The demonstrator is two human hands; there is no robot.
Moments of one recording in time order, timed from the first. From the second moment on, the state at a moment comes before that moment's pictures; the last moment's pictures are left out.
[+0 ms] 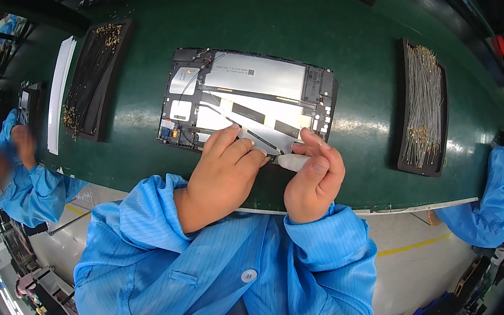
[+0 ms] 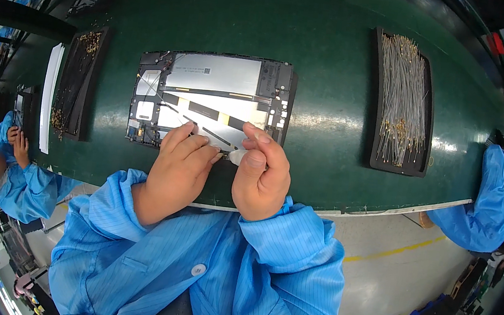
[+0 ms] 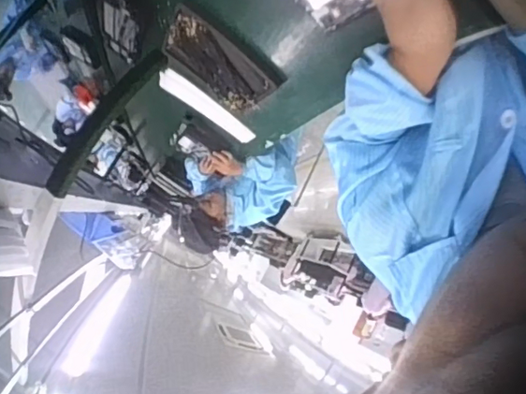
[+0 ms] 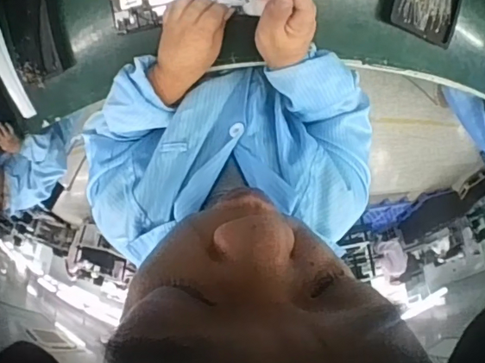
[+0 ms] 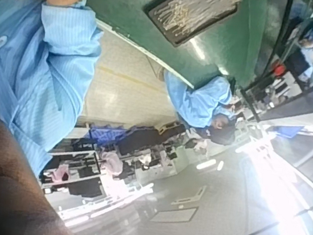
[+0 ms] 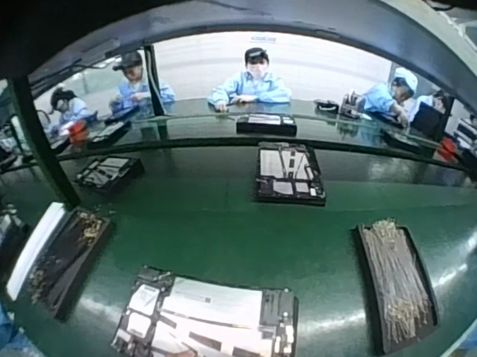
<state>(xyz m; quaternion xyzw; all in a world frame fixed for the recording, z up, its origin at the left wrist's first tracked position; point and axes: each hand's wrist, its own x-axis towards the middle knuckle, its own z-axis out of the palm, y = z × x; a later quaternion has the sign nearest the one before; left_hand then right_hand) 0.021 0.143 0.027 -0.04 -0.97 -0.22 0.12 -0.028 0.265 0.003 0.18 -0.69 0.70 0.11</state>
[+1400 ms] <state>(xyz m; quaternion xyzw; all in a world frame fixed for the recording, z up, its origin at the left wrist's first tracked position) -0.017 0.096 0.055 0.28 -0.28 -0.92 -0.07 -0.083 0.218 0.038 -0.09 -0.57 0.68 -0.45</state>
